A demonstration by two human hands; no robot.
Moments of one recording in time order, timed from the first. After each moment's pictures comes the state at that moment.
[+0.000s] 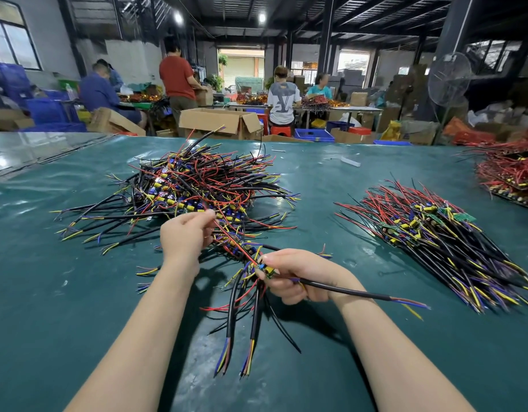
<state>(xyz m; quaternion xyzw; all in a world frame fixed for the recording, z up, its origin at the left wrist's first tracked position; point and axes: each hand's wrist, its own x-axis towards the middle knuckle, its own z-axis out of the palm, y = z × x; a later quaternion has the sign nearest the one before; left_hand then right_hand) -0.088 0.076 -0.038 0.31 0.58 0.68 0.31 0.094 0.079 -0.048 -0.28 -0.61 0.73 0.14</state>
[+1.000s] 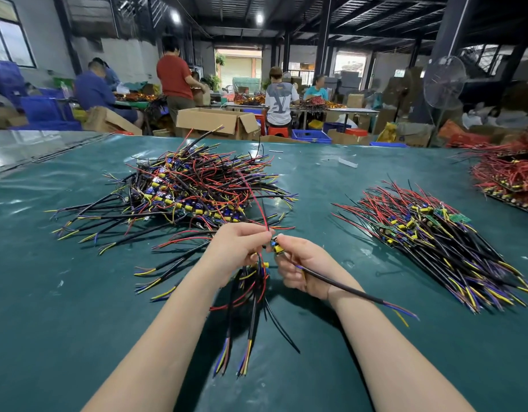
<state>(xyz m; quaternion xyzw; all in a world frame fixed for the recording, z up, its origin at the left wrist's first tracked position) -0.042 0.063 -0.034 0.51 0.50 0.50 0.48 0.099 0.089 -0.061 -0.30 -0.51 0.72 0.35</state>
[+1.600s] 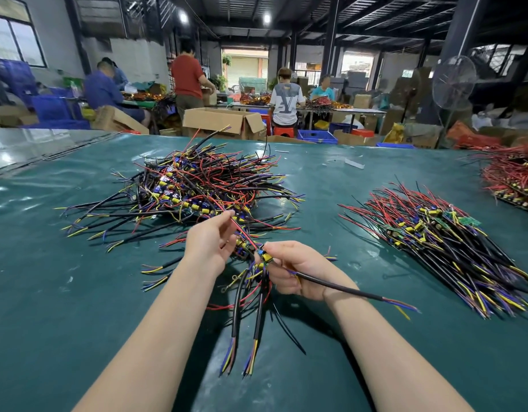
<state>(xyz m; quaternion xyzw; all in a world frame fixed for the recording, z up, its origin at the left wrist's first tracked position) -0.065 0.071 -0.028 0.17 0.47 0.68 0.54 0.086 0.084 -0.056 -0.26 -0.58 0.73 0.26</state>
